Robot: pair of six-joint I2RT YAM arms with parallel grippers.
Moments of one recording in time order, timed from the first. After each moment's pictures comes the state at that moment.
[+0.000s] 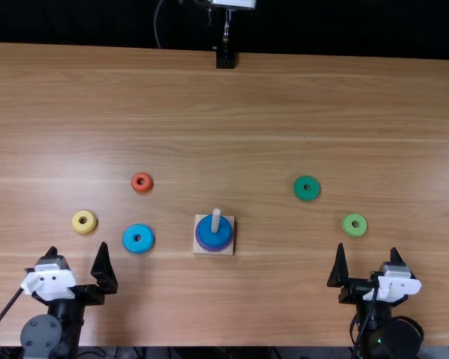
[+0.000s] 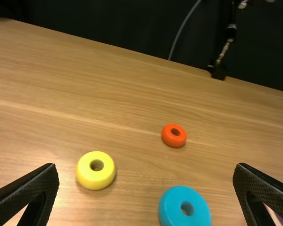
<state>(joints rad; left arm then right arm) -0.05 0.01 0.09 -0.27 -0.05 -0.29 -0.02 0.01 0.05 -0.14 0.05 -0.02</state>
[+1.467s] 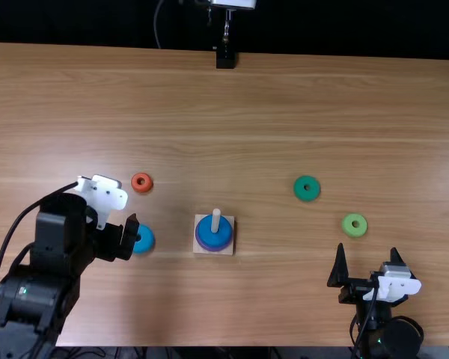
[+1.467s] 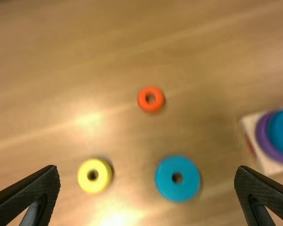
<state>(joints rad) -0.18 1.03 0.90 -0.65 0.01 0.10 -0.02 0.01 0.05 -0.14 0.05 -0.02</state>
